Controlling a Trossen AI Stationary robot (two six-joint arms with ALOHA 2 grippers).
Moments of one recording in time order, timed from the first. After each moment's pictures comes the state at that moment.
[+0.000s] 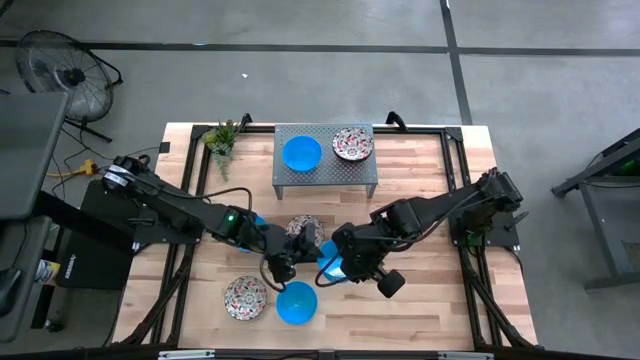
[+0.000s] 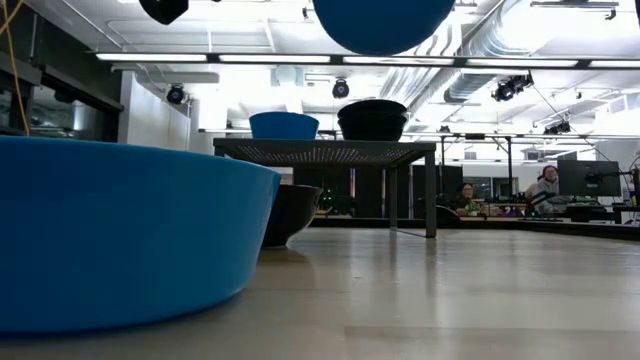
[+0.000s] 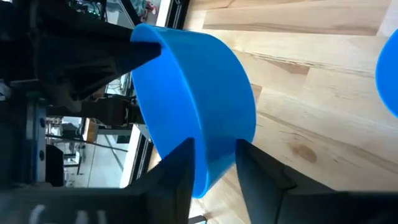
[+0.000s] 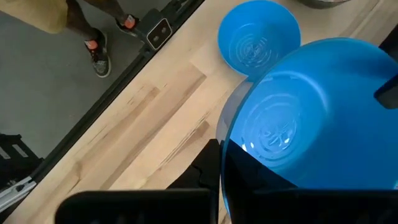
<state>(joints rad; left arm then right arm) -0.38 1.47 1.13 -0.15 -0.19 1.10 0.34 1.79 1.81 -1.11 -0.24 -0.29</state>
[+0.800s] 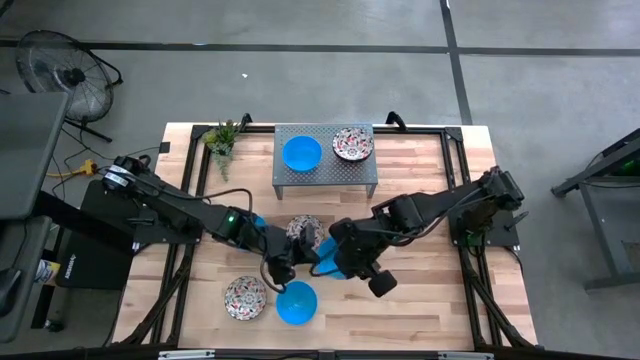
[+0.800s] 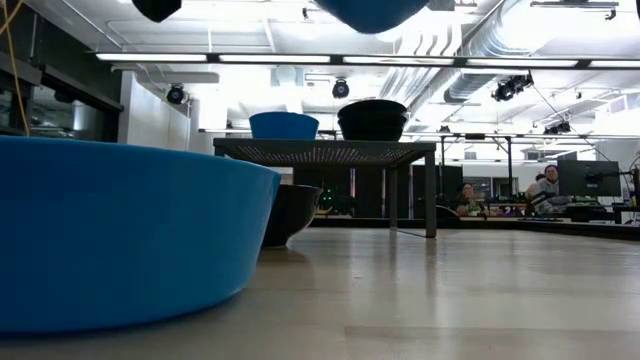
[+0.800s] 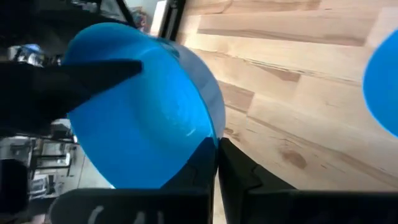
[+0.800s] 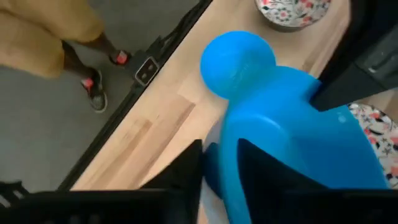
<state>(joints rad) -0.38 1.47 1.13 -0.15 -0.18 1.06 0.32 1.78 1.81 -1.02 -0.23 -0.15</state>
